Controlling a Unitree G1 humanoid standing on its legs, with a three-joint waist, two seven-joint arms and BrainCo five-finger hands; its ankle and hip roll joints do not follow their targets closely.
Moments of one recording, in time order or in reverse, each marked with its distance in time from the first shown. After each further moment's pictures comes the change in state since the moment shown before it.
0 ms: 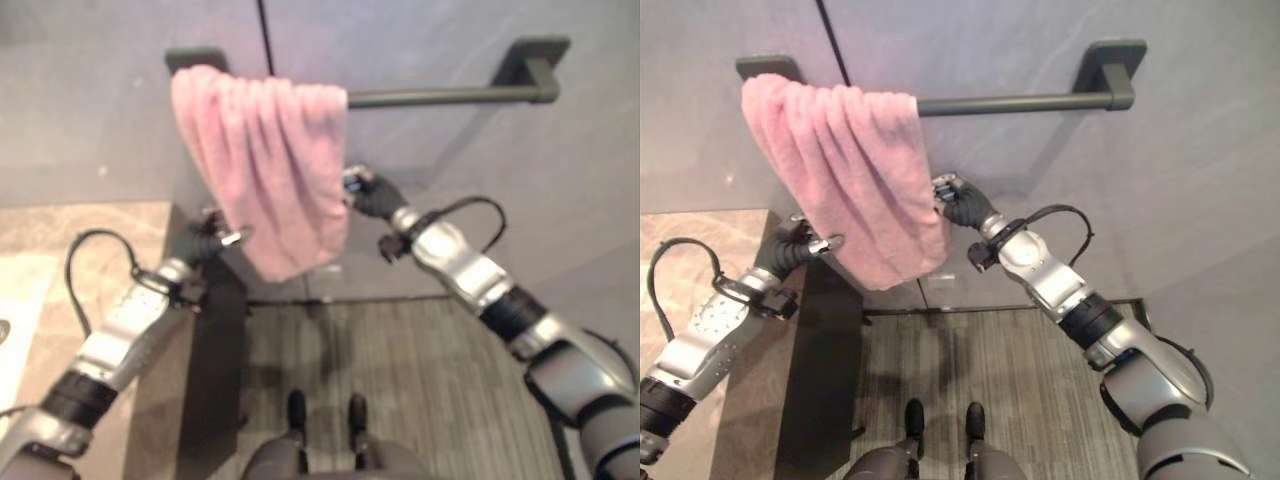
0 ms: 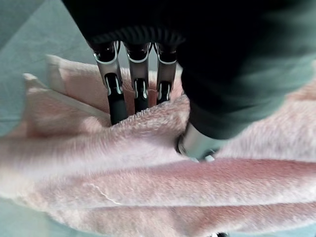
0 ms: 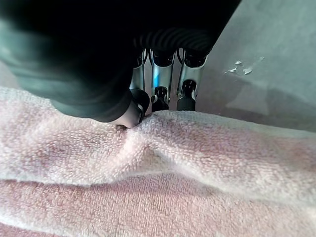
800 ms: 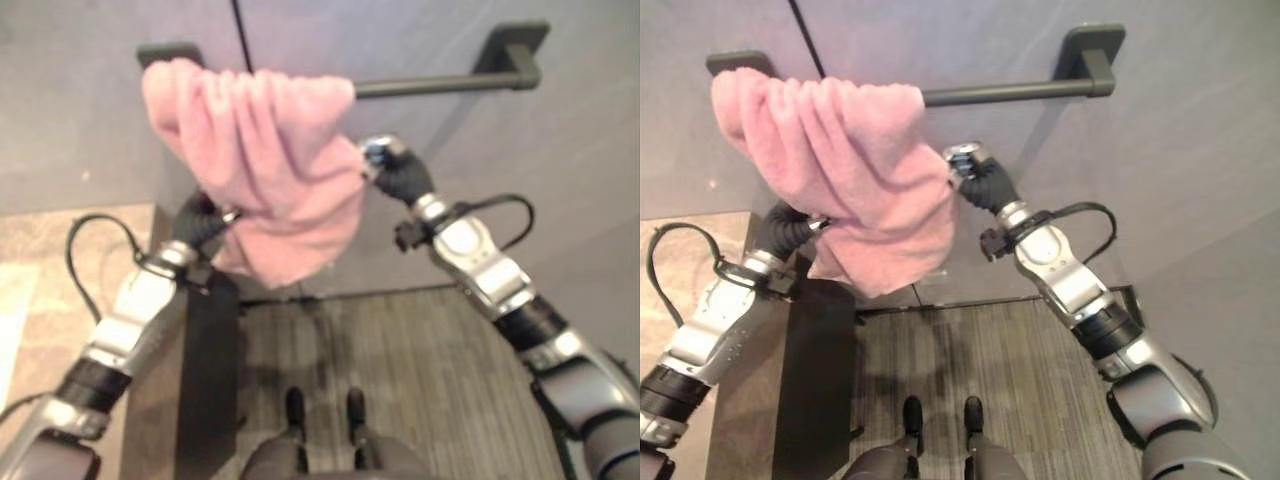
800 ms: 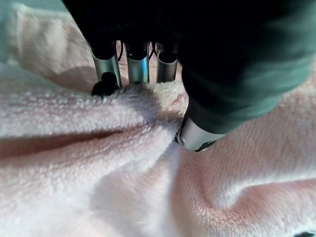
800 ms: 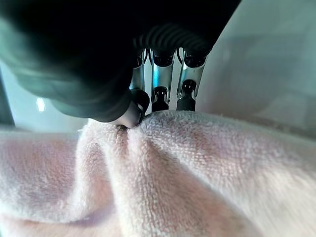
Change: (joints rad) left arm -0.067 -0.088 0.042 -0.005 0.077 -0.010 0.041; right arm 0.106 -0.011 -0.189 -0.148 -0.005 -0.033 -0.053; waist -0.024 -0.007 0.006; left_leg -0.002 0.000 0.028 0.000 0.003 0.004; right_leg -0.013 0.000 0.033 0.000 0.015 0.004
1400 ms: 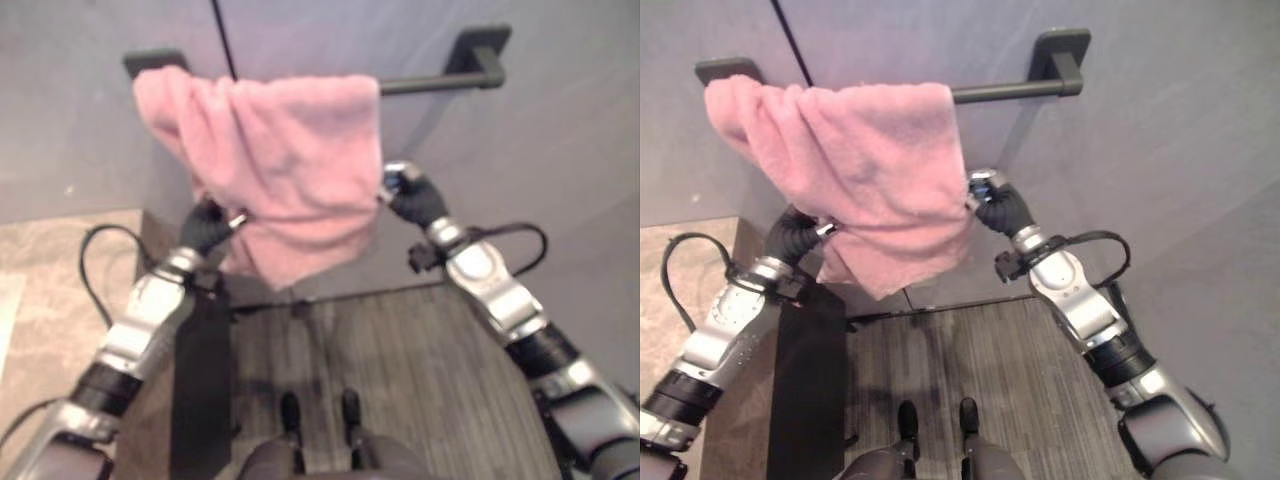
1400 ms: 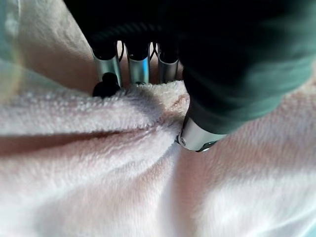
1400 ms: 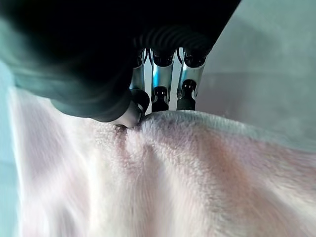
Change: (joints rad) left arm 0.049 -0.077 0.009 0.021 0.024 0.017 -0.007; right arm 0.206 0.054 -0.104 -0.048 -0.086 -0.020 -0.002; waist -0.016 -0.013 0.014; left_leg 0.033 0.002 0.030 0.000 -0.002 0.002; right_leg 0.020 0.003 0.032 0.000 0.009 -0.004
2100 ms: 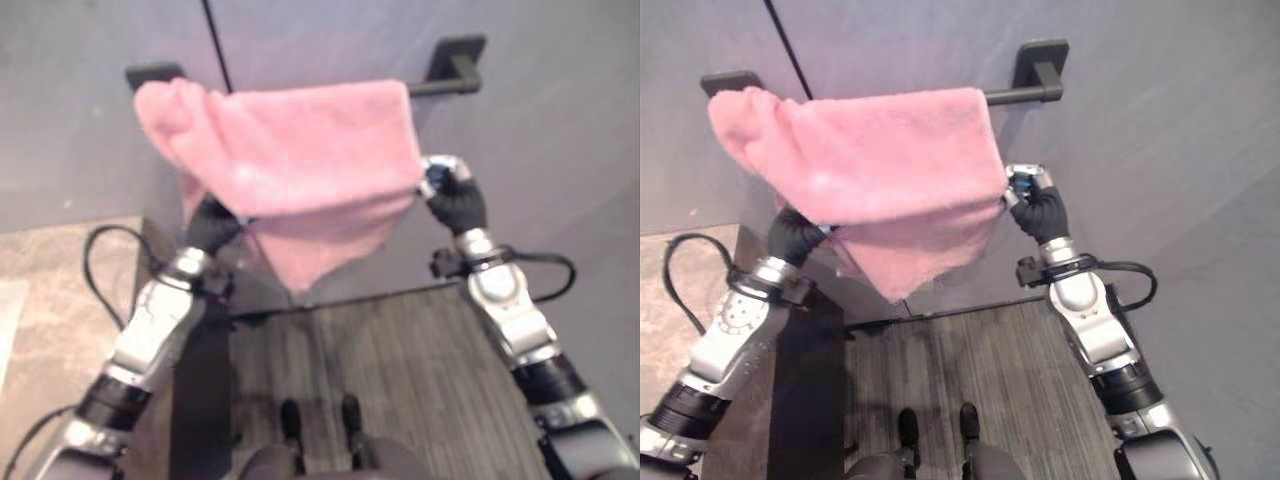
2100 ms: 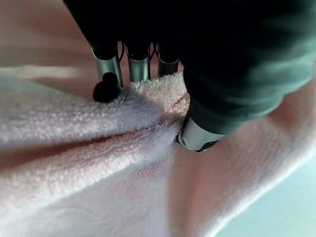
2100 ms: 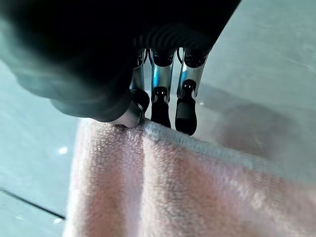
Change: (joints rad) left arm 0.020 -0.057 0.068 -0.213 0.035 -0.042 0.039; right arm 0.119 -0.007 -0.145 -0.147 -0.098 -0.079 -0.076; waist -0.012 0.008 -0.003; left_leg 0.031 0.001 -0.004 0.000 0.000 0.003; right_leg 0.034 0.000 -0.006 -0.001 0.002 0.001
